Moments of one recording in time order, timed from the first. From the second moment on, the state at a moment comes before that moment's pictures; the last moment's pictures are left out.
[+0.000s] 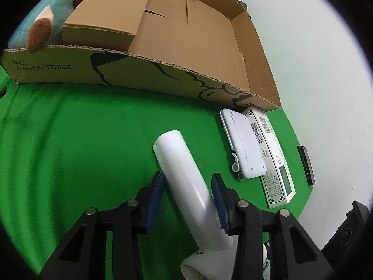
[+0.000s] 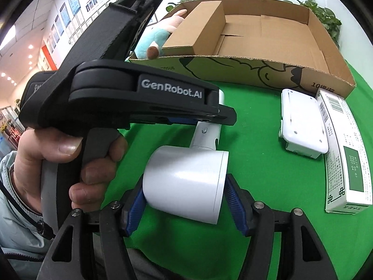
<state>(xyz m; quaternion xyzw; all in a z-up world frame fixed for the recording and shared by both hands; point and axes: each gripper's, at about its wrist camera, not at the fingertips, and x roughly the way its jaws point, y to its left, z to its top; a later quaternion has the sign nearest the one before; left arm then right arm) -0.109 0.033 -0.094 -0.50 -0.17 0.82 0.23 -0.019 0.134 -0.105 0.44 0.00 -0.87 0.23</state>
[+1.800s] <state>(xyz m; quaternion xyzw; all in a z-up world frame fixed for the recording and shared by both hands) -0.104 0.029 -0.045 -0.45 -0.17 0.84 0.24 -0.025 0.126 -0.092 0.41 0.01 -0.88 0.24</state>
